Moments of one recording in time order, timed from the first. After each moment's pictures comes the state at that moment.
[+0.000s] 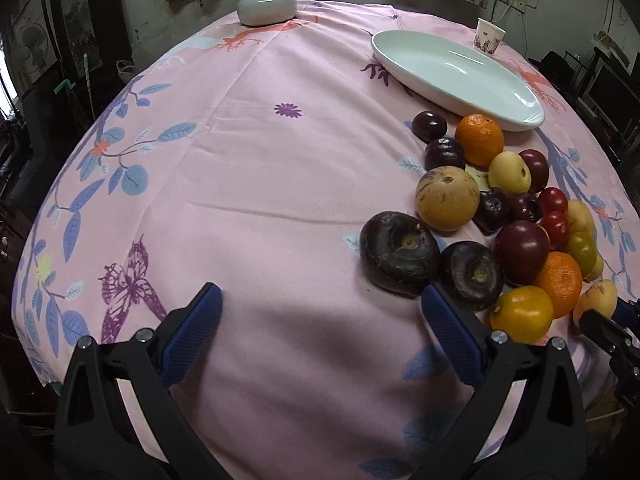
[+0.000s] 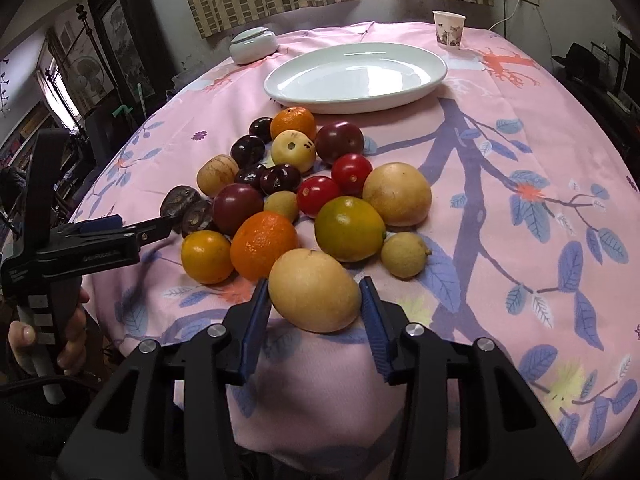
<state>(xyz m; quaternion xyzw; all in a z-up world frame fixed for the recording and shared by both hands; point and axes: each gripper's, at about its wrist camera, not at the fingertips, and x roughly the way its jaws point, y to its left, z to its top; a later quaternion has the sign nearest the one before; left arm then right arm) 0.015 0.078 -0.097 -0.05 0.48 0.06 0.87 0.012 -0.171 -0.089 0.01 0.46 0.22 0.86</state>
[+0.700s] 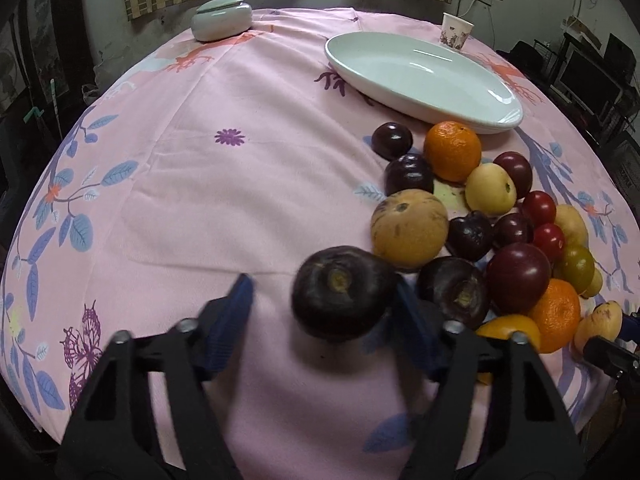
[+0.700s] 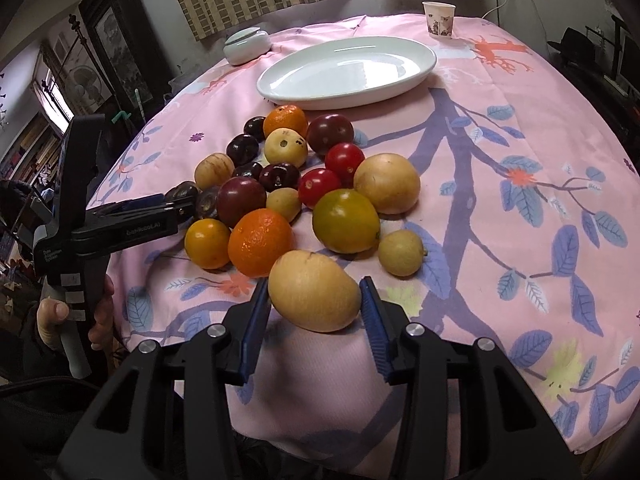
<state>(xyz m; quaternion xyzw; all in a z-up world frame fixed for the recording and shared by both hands) 0.048 0.058 -0.103 -0.02 0.46 0.01 0.89 0.013 -0.181 -0.089 0.03 0.47 0.22 0.85</state>
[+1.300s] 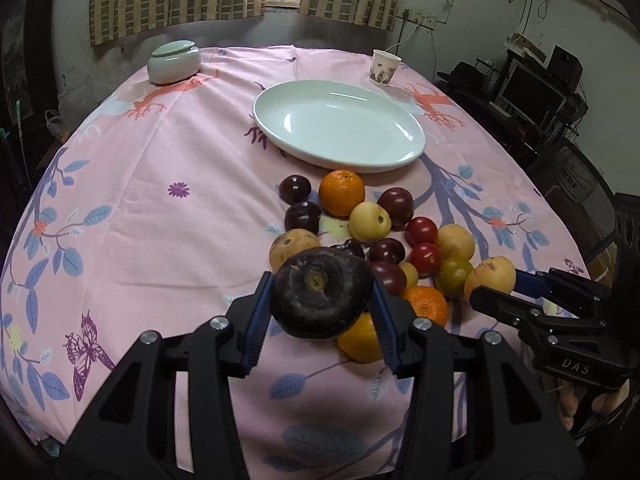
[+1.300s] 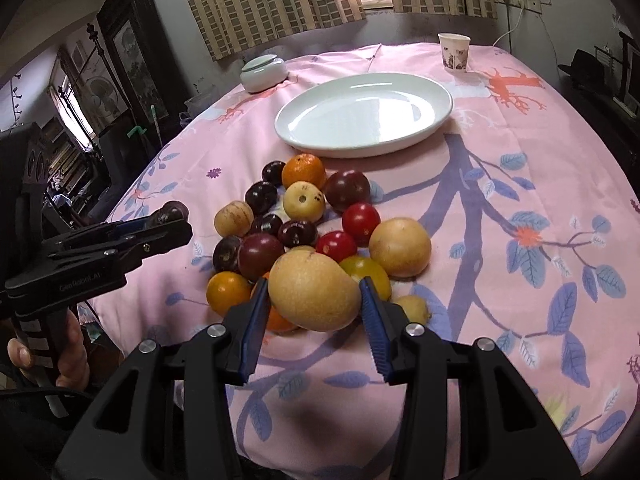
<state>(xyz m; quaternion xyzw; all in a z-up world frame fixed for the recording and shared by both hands) 0.018 0.027 -0.036 -0.04 0.42 -0.08 0.90 0.031 -0.176 -0.059 0.03 0.43 0.24 0.87</state>
